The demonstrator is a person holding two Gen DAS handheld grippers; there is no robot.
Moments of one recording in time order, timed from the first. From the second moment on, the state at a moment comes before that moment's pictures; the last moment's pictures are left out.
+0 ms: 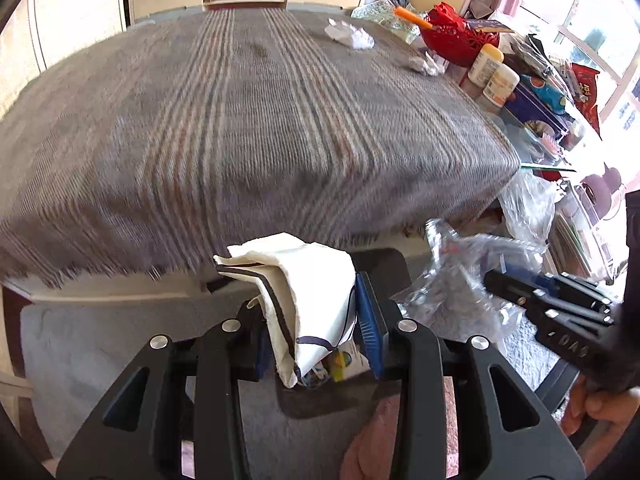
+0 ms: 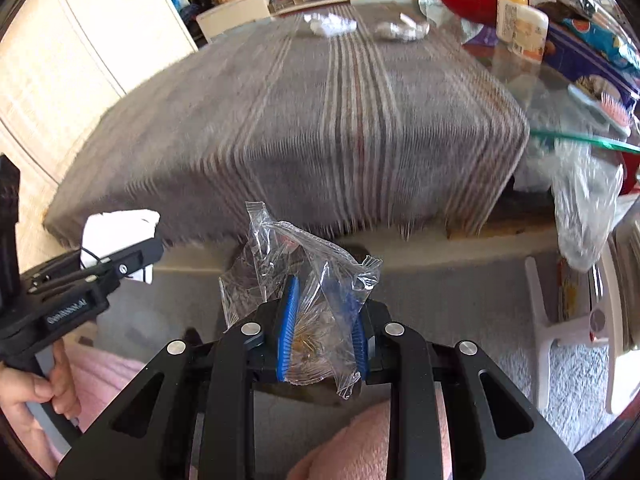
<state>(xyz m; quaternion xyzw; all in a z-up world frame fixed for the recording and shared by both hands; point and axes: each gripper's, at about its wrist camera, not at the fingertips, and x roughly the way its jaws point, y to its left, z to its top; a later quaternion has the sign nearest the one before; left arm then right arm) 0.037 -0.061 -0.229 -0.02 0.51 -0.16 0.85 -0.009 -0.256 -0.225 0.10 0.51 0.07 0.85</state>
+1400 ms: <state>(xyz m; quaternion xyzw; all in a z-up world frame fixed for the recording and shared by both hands) 0.044 -0.043 -0.286 -0.07 0.55 -0.15 0.82 -0.018 -0.242 -0.308 0.09 0.57 0.03 0.82</state>
